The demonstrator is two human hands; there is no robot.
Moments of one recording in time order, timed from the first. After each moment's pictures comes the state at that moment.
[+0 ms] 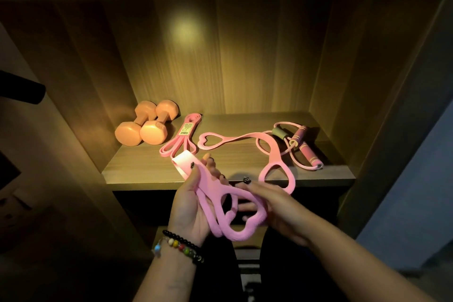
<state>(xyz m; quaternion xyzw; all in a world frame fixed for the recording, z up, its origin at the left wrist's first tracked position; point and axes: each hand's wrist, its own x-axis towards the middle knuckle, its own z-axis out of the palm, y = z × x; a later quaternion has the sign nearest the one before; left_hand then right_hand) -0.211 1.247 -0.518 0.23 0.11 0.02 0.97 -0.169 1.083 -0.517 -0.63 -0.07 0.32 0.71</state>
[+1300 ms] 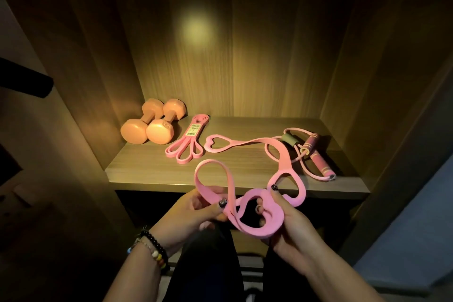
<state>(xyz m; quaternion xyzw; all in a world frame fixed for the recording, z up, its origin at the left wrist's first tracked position) -0.223 1.293 -0.527 0.67 0.09 -0.09 0.73 -0.183 1.092 -0.523 -0.43 0.11 0.29 0.85</state>
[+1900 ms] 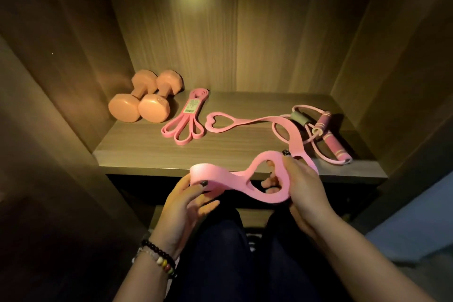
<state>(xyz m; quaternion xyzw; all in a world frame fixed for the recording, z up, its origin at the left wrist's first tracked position) -0.210 1.309 -0.576 0.47 0.17 0.03 0.86 -0.137 1.114 -0.530 -0.68 0.08 0.11 0.72</state>
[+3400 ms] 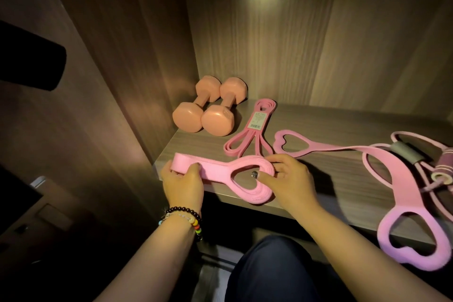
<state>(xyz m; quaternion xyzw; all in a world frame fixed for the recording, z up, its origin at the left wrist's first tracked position) -0.136 1.430 -0.570 0.54 0.46 0.33 0.62 -0.055 1.269 -0.579 -0.79 -0.15 0.10 0.58</state>
